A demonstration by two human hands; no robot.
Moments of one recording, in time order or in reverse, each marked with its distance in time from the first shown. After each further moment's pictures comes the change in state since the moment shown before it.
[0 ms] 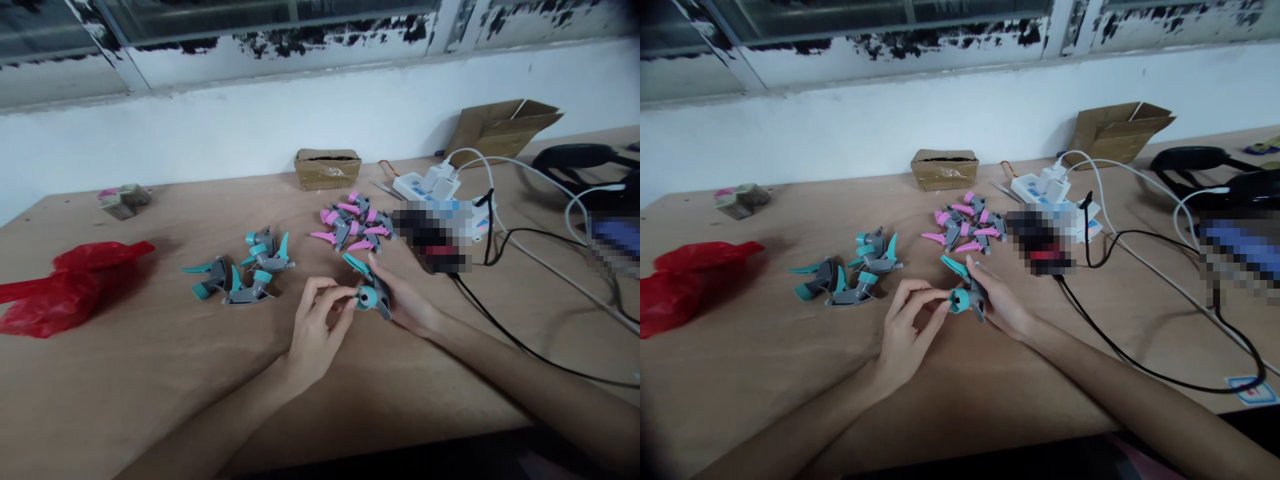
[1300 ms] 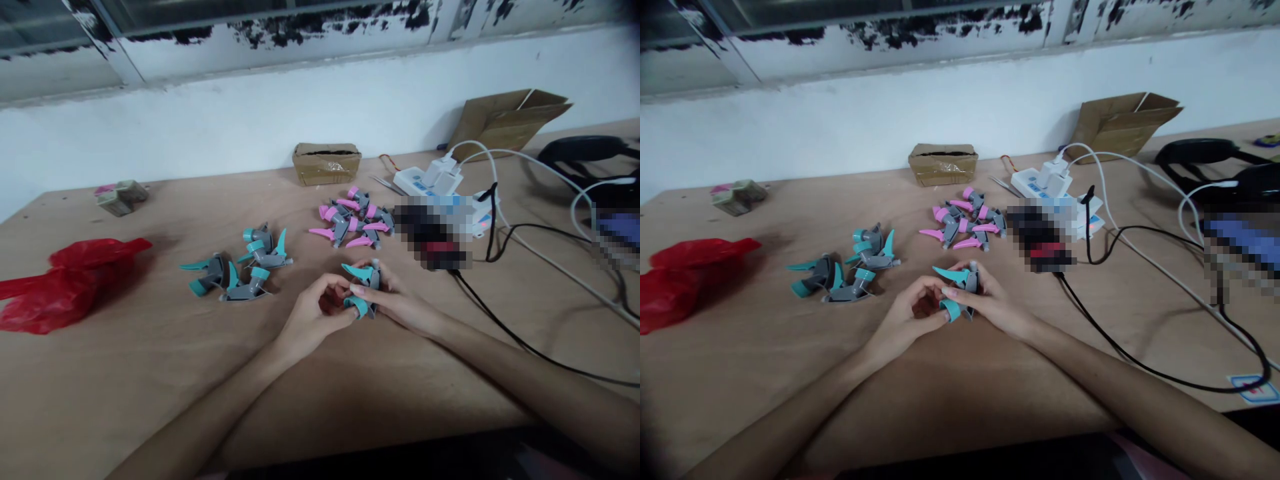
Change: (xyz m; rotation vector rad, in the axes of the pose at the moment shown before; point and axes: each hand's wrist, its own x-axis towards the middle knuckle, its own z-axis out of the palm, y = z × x) left_hand 0.015 -0.012 -0.006 -0.437 -0.347 -0.391; right_hand -0.006 0.006 -0.005 -0.282 -0.119 -0.181
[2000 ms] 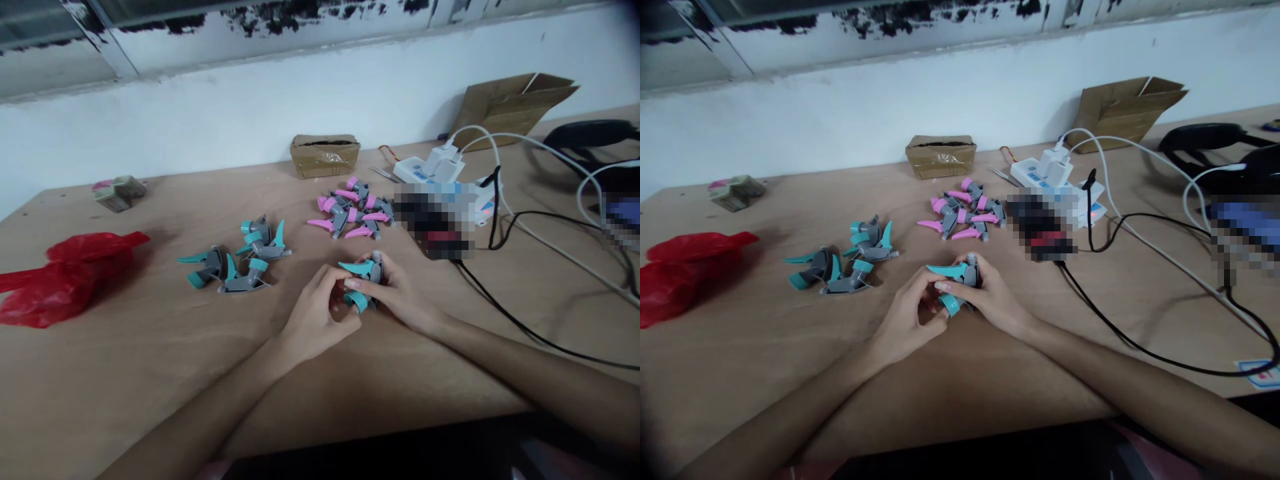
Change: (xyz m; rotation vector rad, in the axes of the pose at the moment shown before) left_hand -0.007 0.007 0.008 0.387 -0.003 0.183; right_hand -0.006 0.002 0.004 -0.262 0.148 -0.180
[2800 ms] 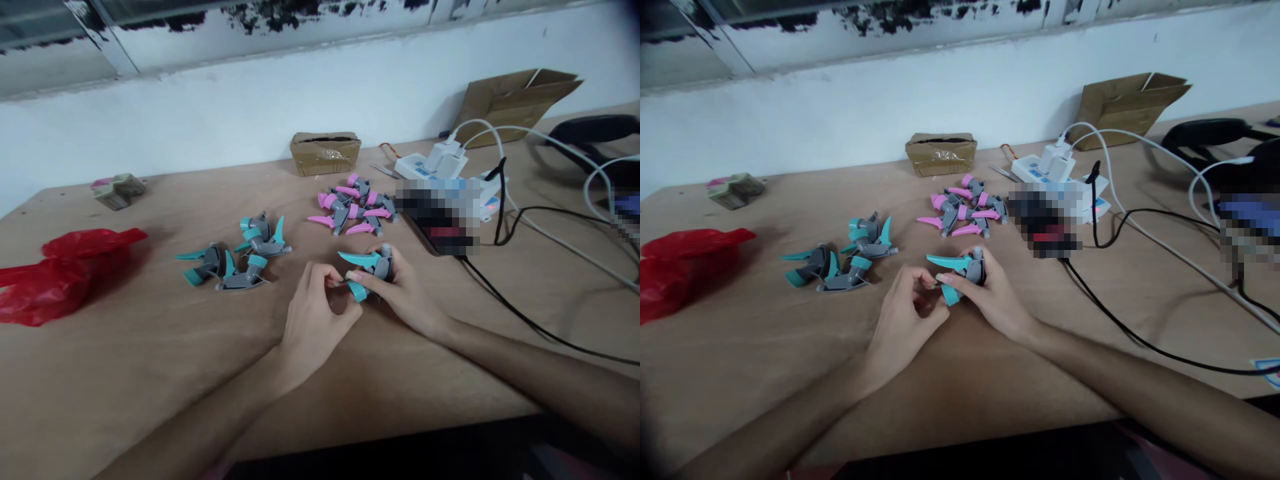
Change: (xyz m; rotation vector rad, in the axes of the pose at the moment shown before) left_hand -0.007 0.003 0.011 0.161 0.266 -0.164; right_hand -0.004 0.001 0.006 -0.033 0.124 -0.056
